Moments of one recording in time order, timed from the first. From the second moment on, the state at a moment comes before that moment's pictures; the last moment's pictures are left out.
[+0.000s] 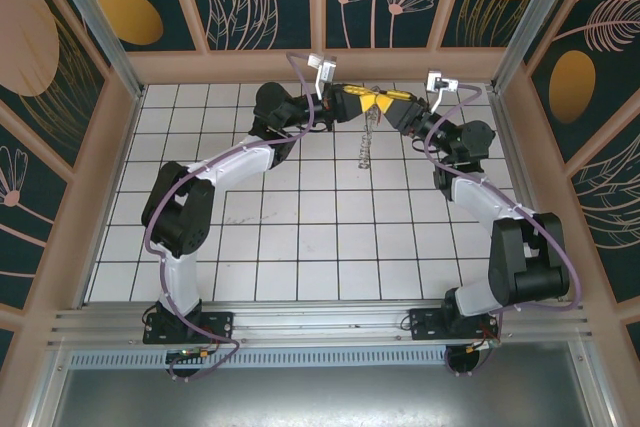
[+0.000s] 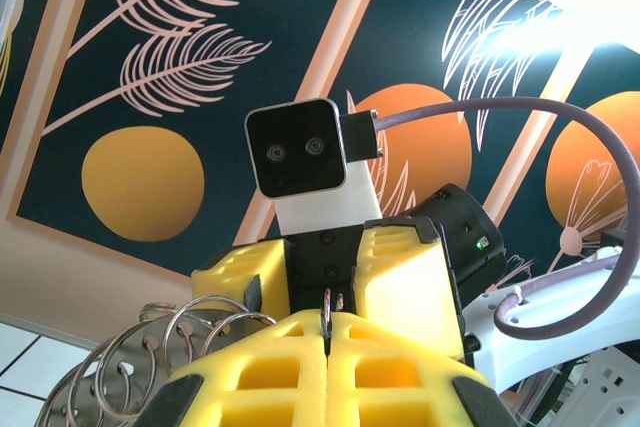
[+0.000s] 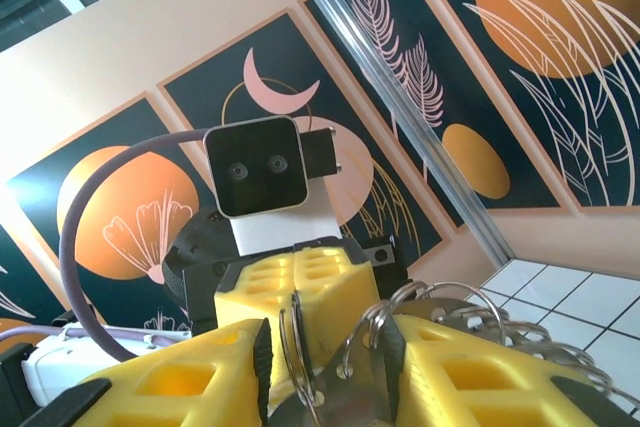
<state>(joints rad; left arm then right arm) -0.59 1.96 1.48 0.97 0.93 -0.84 0.17 1.46 0.84 1.19 -0.91 1.07</state>
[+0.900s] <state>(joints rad) -0.59 1.98 1.48 0.98 0.90 -0.87 0.17 1.48 0.85 1.21 -0.88 1.08</state>
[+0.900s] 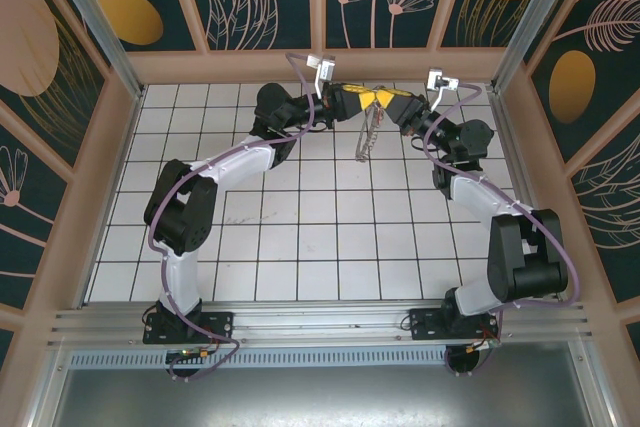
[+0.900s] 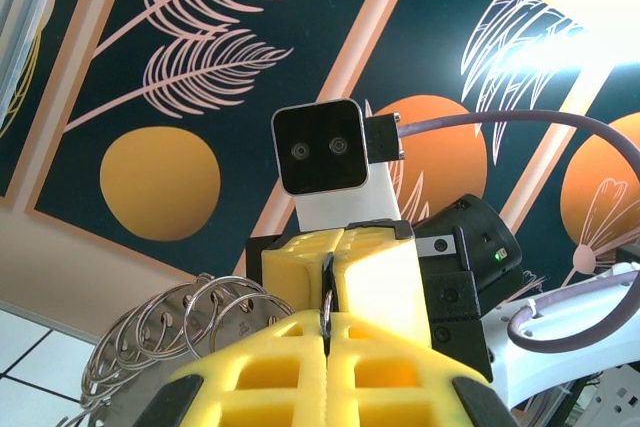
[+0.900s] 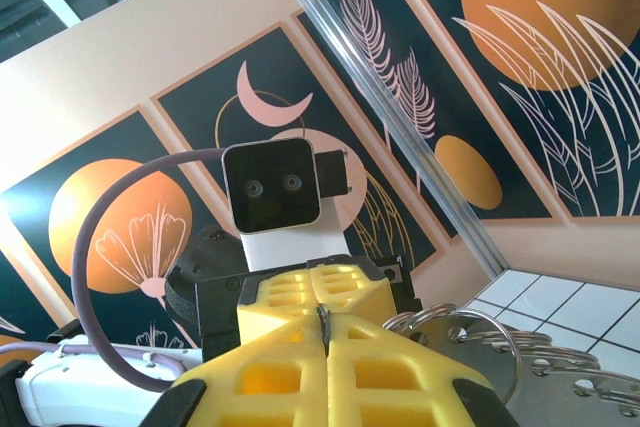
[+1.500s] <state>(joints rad) -0.56 1.98 1.47 0.95 0.85 -0.85 0.16 1.52 0.85 1.16 -0.88 1.10</state>
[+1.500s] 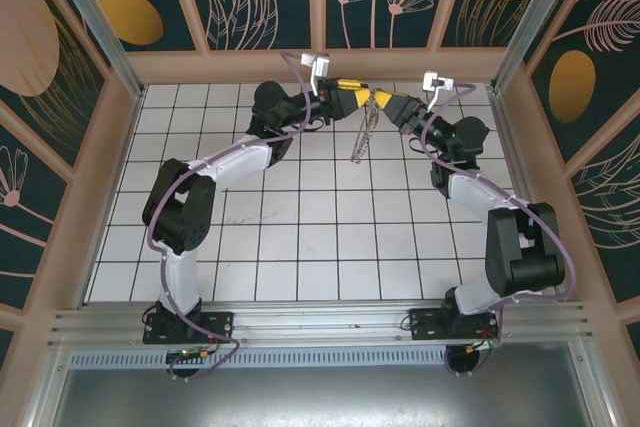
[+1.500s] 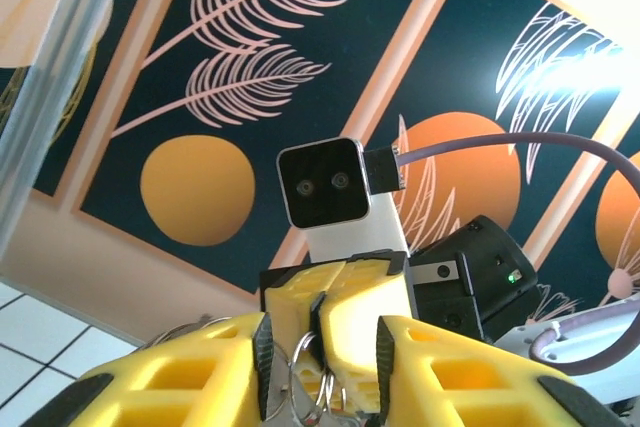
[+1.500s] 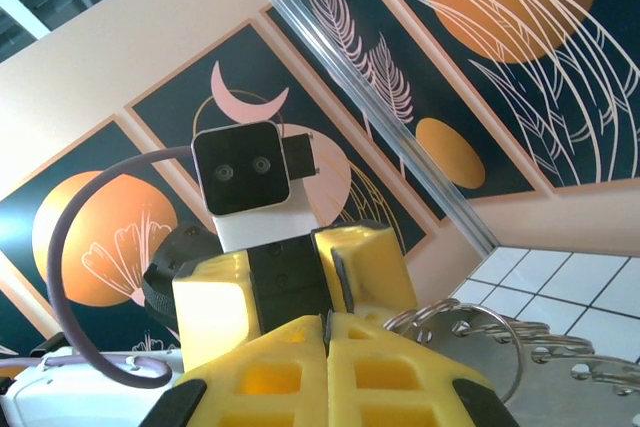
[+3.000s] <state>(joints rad) -0.46 2.06 1.77 0.11 1.18 -0.29 0.11 1.56 1.01 0.68 -1.15 0.73</state>
